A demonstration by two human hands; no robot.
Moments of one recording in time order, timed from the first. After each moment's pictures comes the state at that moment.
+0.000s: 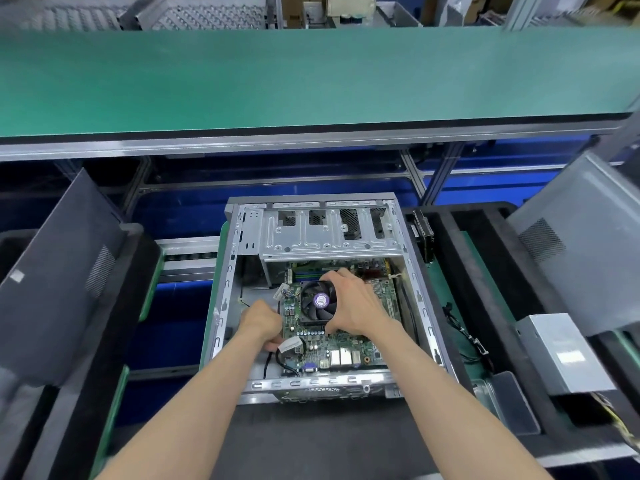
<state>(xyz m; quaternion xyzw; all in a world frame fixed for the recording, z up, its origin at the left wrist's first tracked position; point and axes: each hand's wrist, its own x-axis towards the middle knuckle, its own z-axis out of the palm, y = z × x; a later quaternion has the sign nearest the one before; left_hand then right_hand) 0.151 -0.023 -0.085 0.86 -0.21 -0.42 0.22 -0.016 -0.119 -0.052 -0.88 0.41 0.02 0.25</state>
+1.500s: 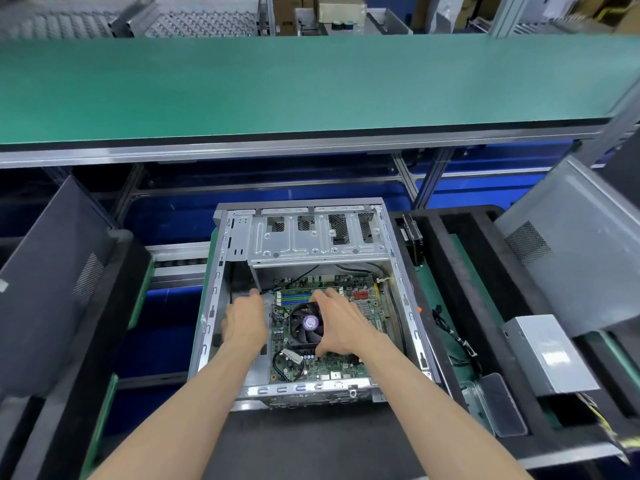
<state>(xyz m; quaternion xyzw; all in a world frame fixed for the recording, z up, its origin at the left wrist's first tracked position) 0.150 -0.029 -0.085 0.90 -0.42 -0.13 -0.04 -0.026 -0.107 -0.065 -0.88 0.39 0.07 0.27</state>
